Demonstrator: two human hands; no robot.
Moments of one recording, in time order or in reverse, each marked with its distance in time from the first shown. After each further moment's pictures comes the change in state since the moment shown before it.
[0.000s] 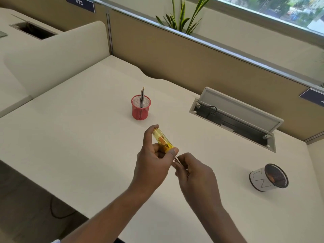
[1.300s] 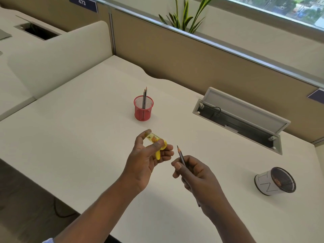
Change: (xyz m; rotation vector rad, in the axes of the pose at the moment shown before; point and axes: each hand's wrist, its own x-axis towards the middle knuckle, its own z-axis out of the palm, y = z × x) left_hand 0.027 -0.001 -0.025 -0.676 -0.113 -0.336; right_hand 0.015 0.015 0.002 0.804 -0.307 0.314
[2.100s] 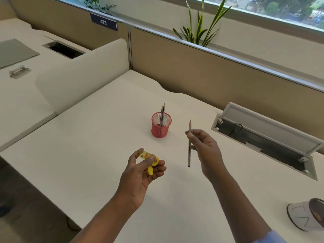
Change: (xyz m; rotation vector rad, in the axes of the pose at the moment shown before) left_hand 0.026 0.035 -0.062 -0.058 0.215 -0.017; right_hand 0.156 -0.033 0.021 0.098 0.181 -0.134
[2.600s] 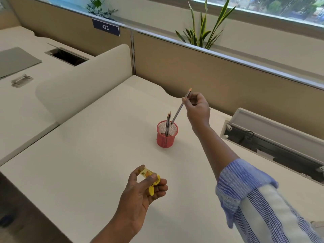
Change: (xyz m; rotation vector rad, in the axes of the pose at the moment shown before) left_hand 0.017 0.004 -0.024 0.044 0.030 -0.059; right_hand 0.175 -0.027 0.066 -0.126 0.269 -0.261
